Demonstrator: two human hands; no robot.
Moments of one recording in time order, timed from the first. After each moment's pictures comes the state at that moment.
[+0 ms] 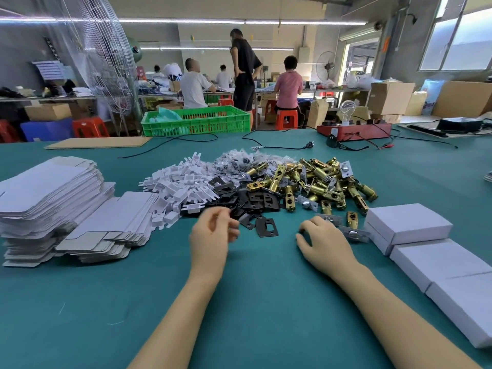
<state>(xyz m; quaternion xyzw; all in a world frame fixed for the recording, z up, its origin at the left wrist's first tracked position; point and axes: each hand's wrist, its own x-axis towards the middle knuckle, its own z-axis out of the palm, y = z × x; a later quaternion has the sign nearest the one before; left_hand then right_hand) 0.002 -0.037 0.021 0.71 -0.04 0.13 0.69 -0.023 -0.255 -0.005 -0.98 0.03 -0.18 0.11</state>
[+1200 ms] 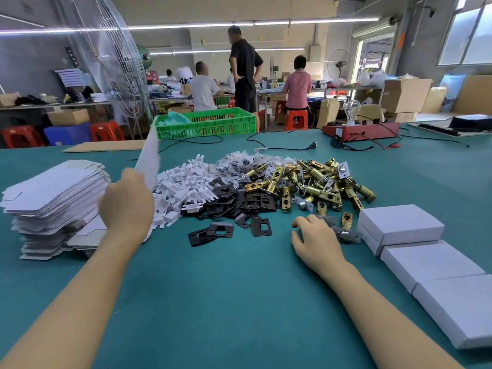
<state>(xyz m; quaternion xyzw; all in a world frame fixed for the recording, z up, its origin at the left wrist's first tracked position) 0.034 0.053 0.095 0.90 0.06 0.37 0.21 -0.023 -0.259 -0.003 -0.97 0.03 -0.21 0.15</state>
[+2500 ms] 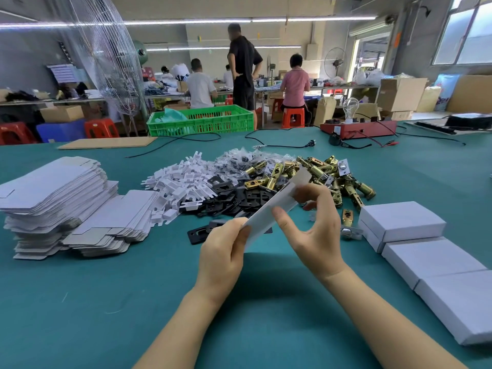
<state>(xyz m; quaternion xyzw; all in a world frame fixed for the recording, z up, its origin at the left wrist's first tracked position) -0.029 -0.050 0.006 0.78 -0.30 0.32 0.45 -0.056 -0.212 0.040 -0.74 -0.11 -0.51 0.43</state>
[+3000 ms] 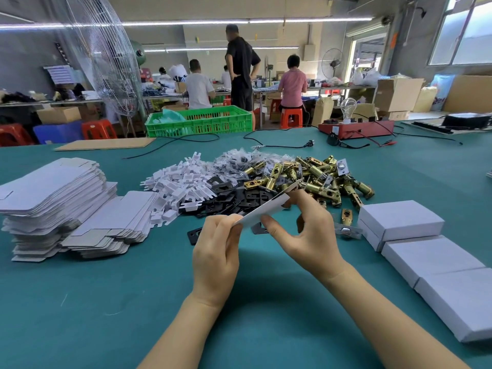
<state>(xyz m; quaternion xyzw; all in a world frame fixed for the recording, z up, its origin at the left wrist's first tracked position) -0.028 -0.046 0.002 0.75 -0.28 0.42 0.43 -0.062 -0.208 0.046 -0.82 -0.13 -0.43 0.36</state>
